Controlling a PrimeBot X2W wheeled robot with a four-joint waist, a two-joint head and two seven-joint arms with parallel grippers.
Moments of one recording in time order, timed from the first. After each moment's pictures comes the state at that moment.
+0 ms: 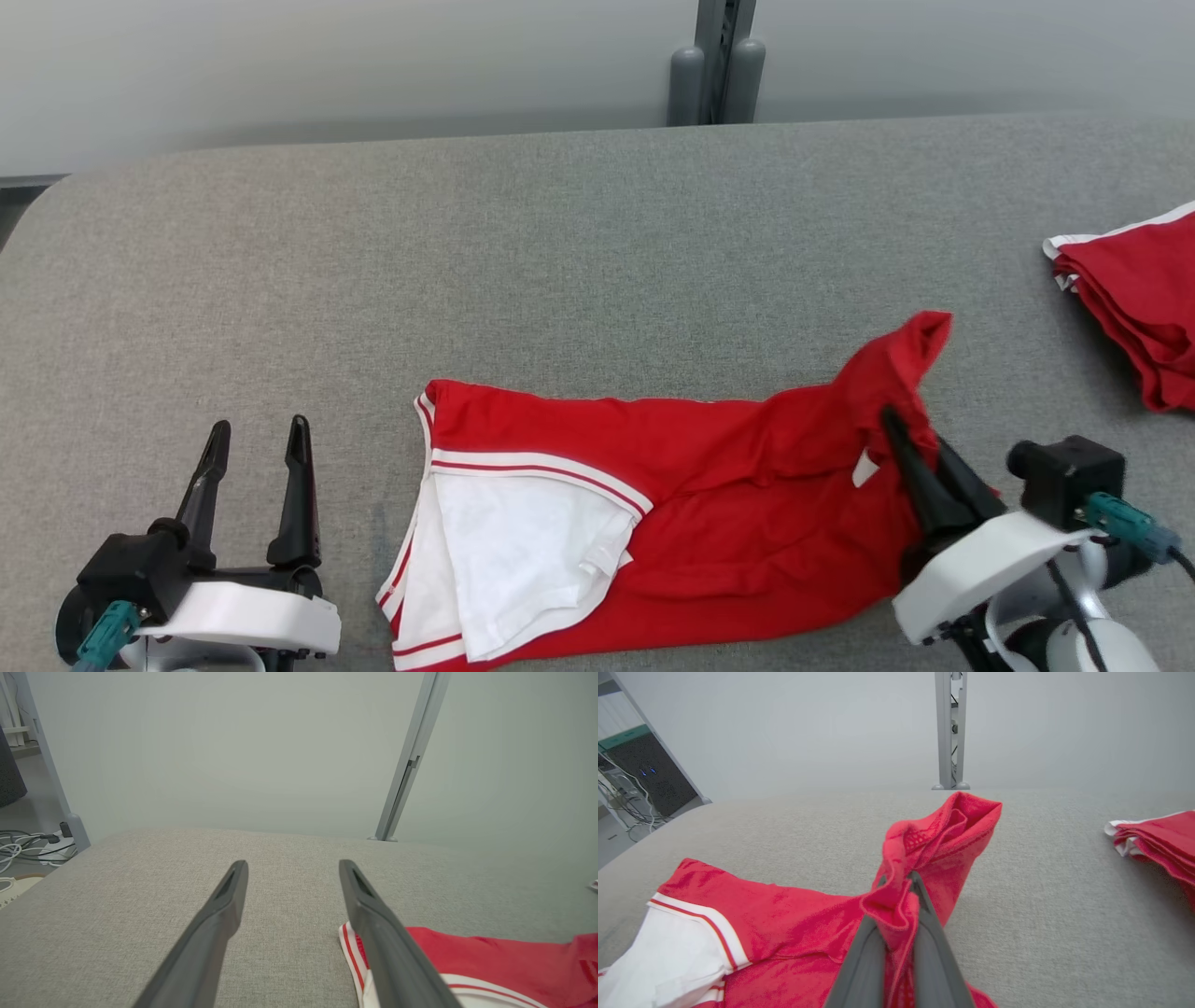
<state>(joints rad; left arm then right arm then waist) -0.02 0.21 -0.13 0.11 -0.41 0.08 -0.26 -0.07 -0.09 0.12 0.00 0.27 0.13 0.11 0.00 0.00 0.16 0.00</state>
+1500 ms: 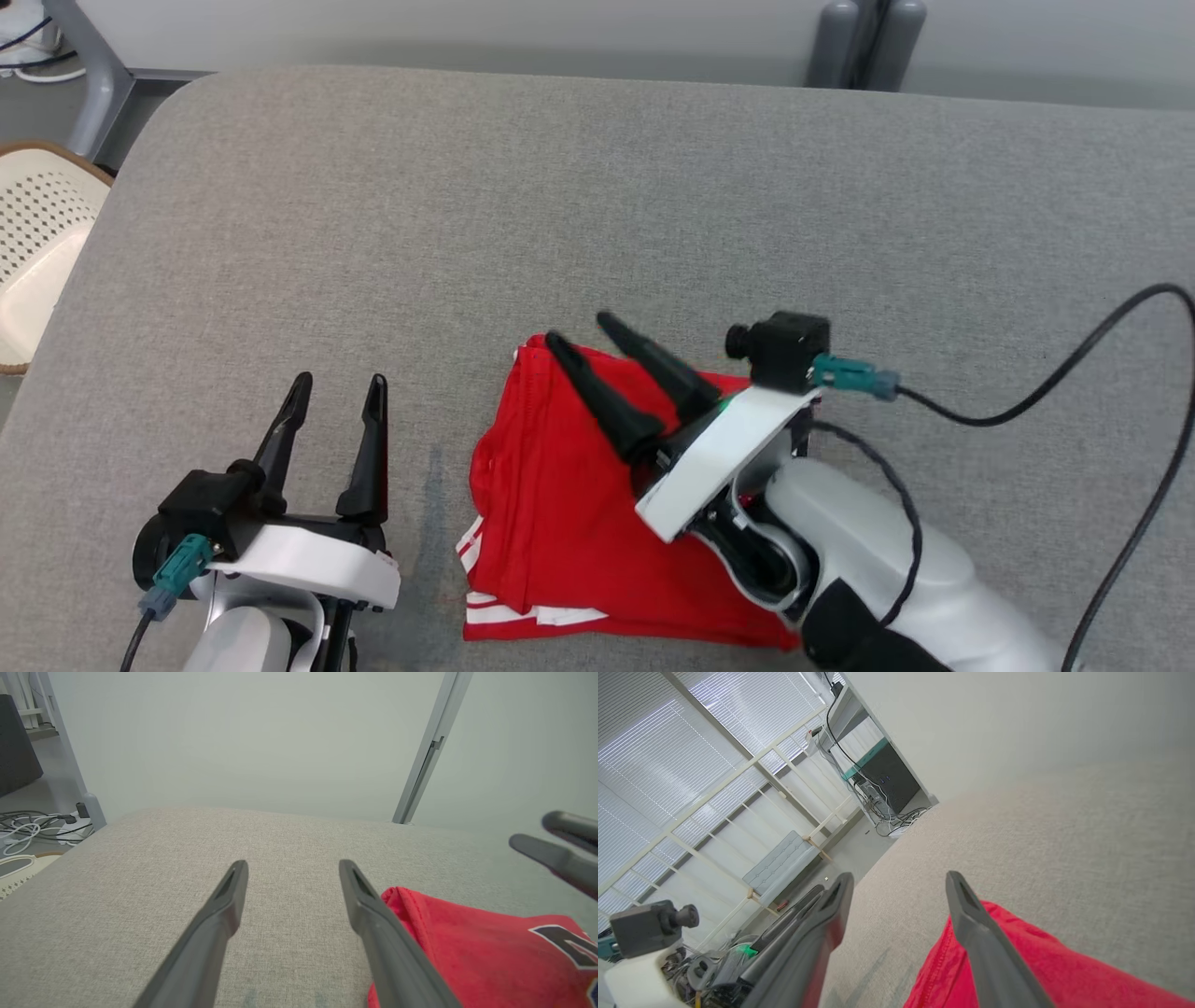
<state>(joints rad) -0.16 0.16 -0.20 0.23 -0.39 0.01 -0.26 -0.70 -0.05 0.99 0.52 1.08 0.13 -0.26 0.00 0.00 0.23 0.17</state>
